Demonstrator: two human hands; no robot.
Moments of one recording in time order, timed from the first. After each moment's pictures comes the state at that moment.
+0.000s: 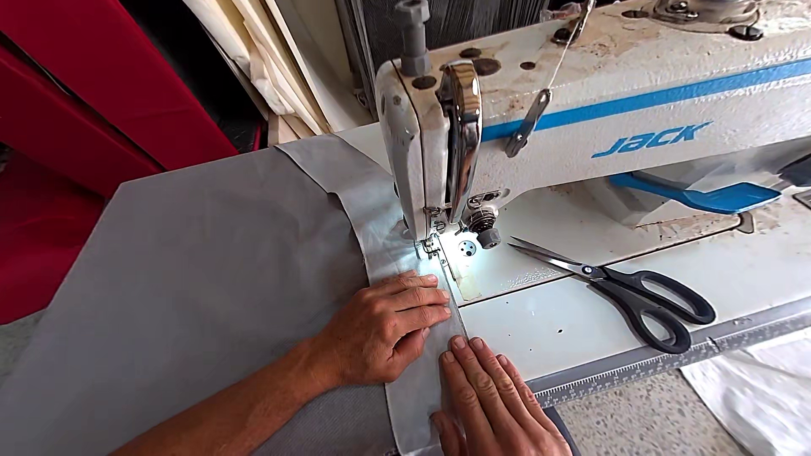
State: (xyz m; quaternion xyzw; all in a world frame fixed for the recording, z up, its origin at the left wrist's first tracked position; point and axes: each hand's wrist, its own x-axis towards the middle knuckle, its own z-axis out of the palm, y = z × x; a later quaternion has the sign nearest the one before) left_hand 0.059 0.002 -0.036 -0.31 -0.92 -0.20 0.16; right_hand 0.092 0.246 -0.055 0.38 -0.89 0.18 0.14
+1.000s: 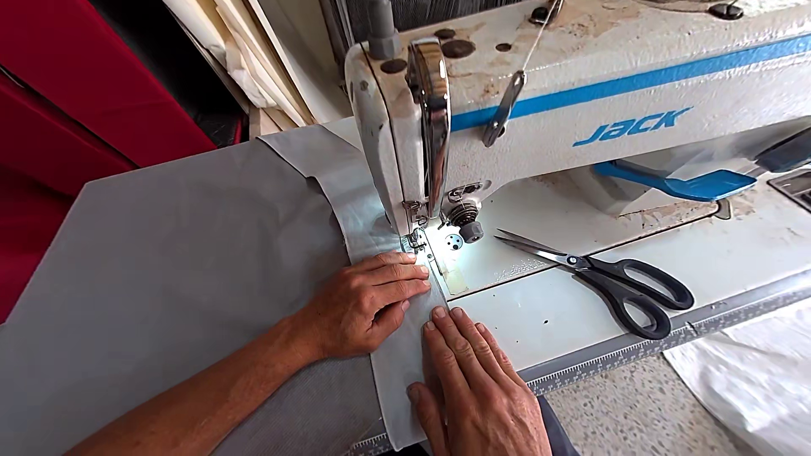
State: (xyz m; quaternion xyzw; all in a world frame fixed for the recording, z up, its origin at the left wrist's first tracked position) left_hand 0.039 -0.017 -0.035 -0.32 -0.92 -0.20 0.15; right_hand 0.073 0.230 -0.052 0.37 -0.89 0.22 0.13
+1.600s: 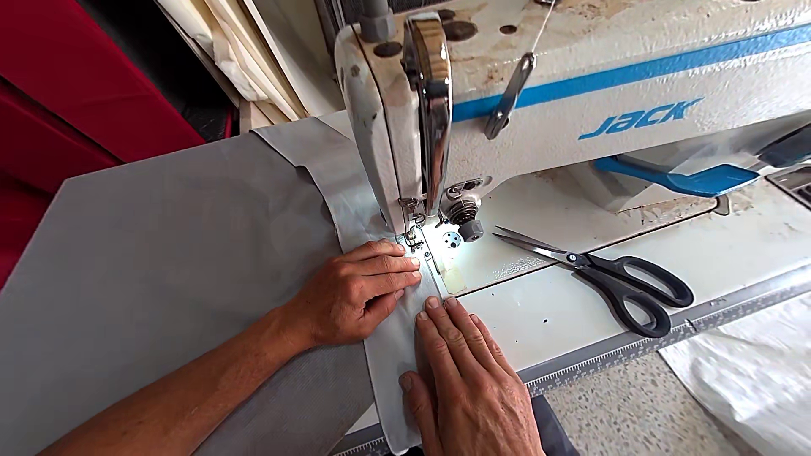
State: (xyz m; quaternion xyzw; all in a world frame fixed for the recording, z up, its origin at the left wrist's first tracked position) left_hand 0.027 -0.030 -0.035 -0.34 -0.90 -0.20 0.17; right_hand 0.068 0.217 -0.056 0.35 -0.89 0.24 0.14
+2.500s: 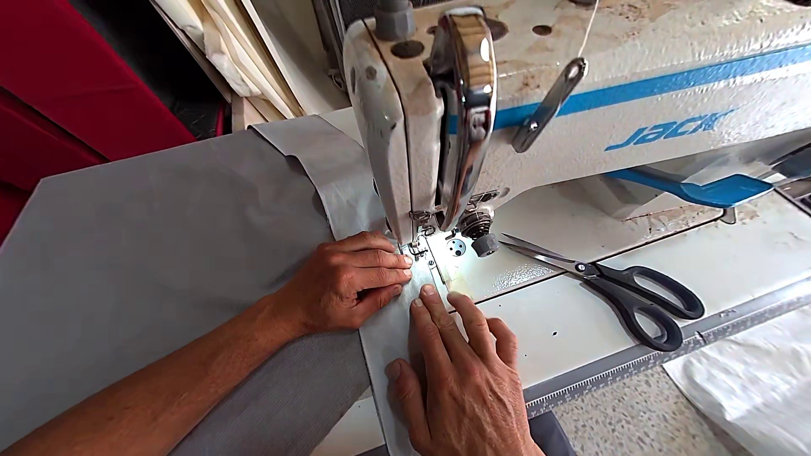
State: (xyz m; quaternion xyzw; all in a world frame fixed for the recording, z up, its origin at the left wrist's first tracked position) left_hand 0.006 -0.052 -0.034 -0.36 -0.89 -0.21 0.20; right_hand 0.054 0.191 -0.051 0.31 -0.91 0.19 0.19
